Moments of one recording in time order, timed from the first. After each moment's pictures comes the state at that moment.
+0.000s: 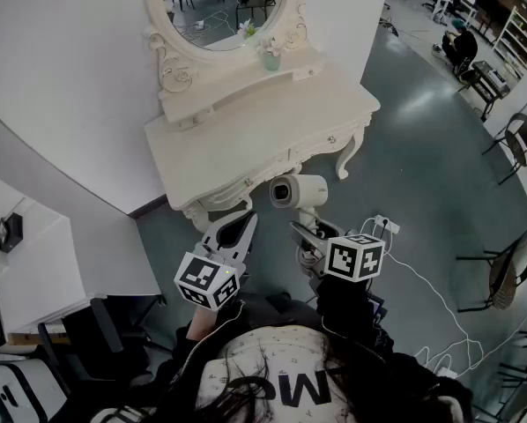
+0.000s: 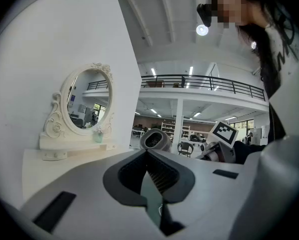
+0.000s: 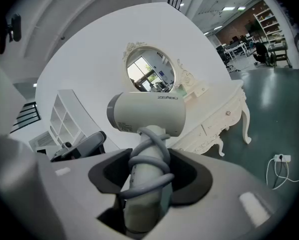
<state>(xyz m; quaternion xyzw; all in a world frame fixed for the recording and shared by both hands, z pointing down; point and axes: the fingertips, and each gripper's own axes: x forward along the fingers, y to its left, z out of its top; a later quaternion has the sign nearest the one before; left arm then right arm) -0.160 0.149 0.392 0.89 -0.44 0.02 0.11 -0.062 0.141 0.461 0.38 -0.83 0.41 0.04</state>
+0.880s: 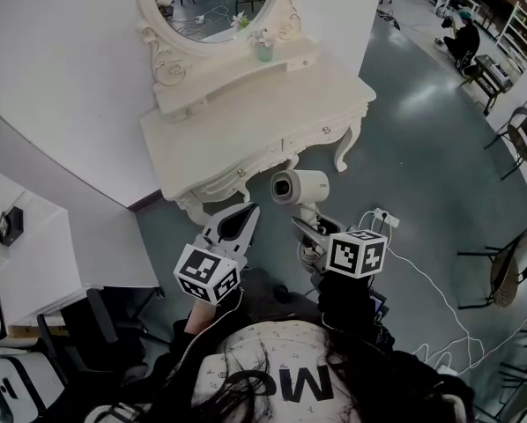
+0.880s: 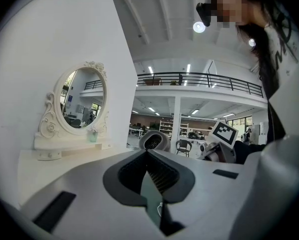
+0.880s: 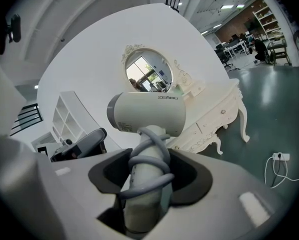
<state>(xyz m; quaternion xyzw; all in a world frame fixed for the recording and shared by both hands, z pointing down) -0.121 0.157 0.394 0.90 -0.43 0.03 0.10 -0.028 0.152 0.469 0.37 -0.83 0.41 0.03</state>
